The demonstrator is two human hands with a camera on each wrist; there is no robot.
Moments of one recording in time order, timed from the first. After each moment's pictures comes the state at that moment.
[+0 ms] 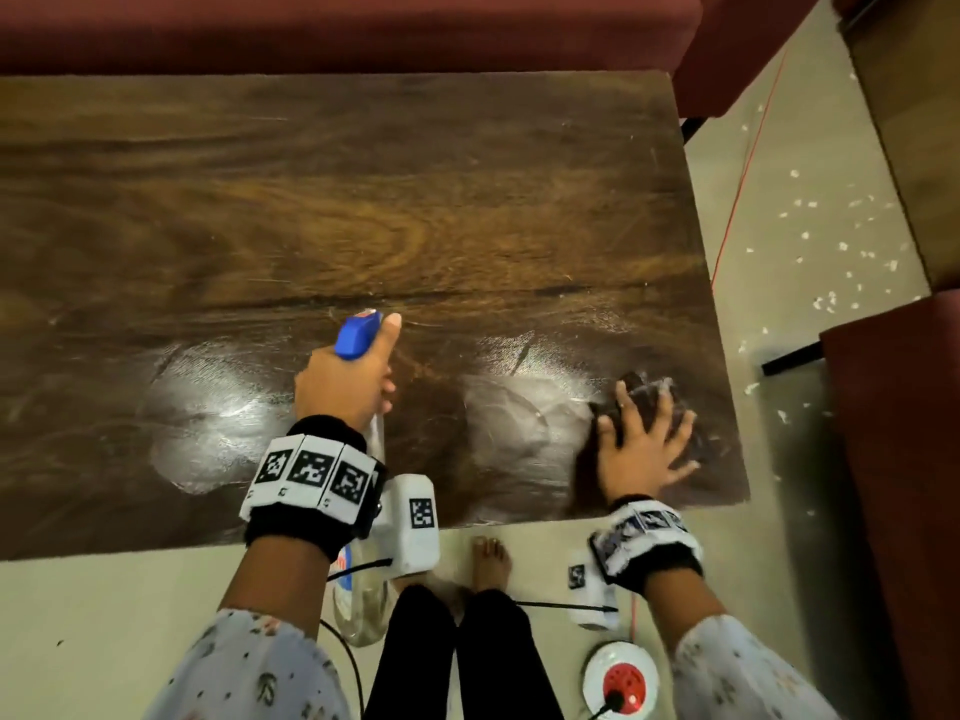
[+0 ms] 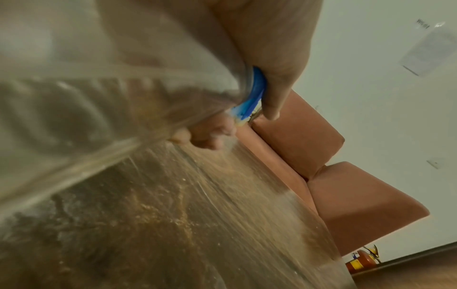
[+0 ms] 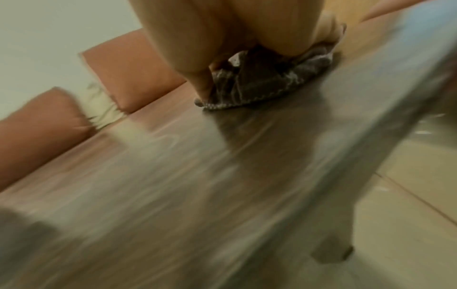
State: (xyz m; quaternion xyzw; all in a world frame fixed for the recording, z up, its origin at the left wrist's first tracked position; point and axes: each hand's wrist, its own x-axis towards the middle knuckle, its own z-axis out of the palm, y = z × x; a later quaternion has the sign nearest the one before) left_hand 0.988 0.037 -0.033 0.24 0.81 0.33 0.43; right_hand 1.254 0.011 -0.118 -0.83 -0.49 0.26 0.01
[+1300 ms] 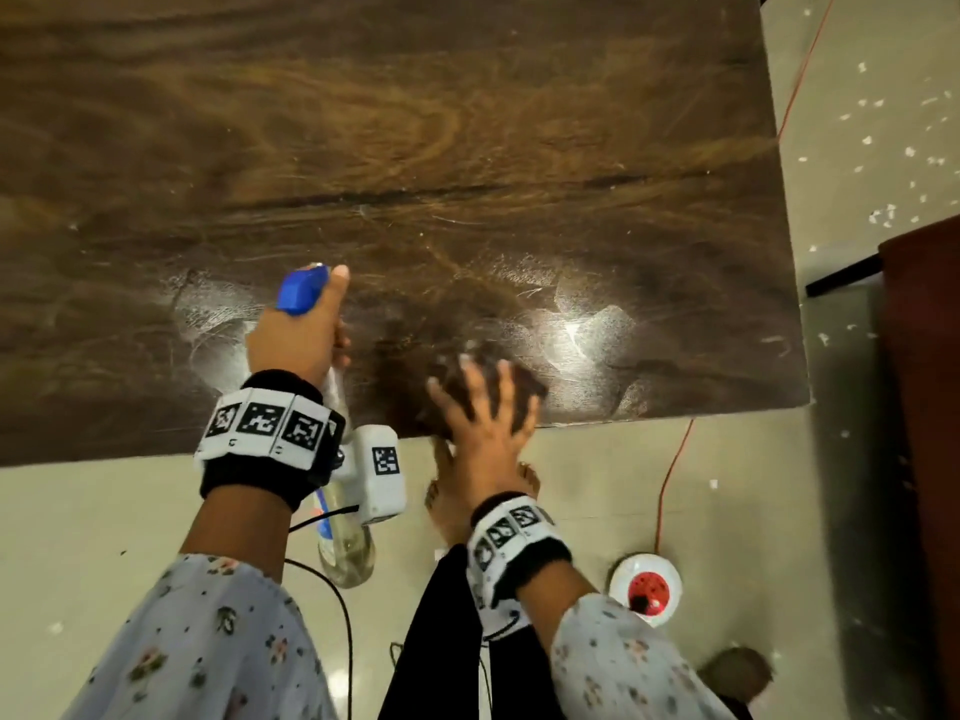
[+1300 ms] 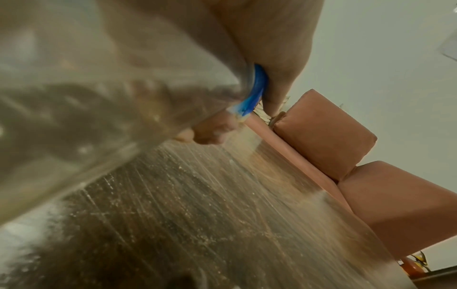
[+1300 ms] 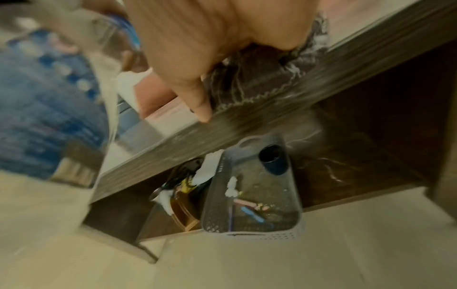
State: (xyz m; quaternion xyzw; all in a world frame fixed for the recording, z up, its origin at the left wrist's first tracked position) left_hand 0.922 -0.029 -0.053 0.22 0.83 0.33 0.39; right_hand 1.087 -0.115 -0.137 -0.64 -0.74 0.21 0.05
